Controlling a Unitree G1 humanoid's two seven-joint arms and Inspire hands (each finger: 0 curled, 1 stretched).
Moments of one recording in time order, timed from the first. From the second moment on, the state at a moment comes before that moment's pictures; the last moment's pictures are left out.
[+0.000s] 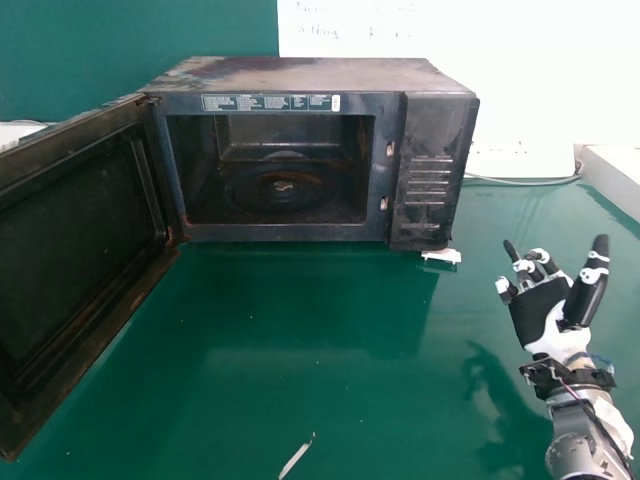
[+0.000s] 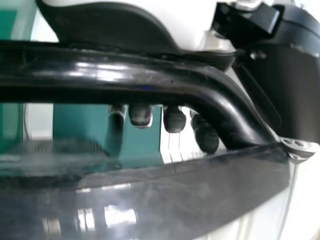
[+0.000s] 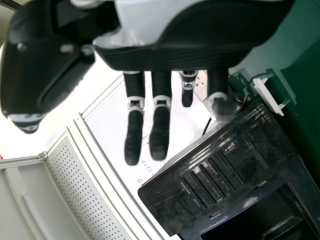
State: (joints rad) left arm -0.39 0.65 1.04 0.47 -0.50 -0.10 -1.07; right arm -0.63 -0.26 -0.57 0.88 0.62 -0.28 0.67
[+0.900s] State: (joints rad) left arm -0.80 0.64 1.04 0.21 -0.60 -0.49 0.00; right arm -0.73 -0.29 -0.64 1.10 0.62 -0.38 0.58
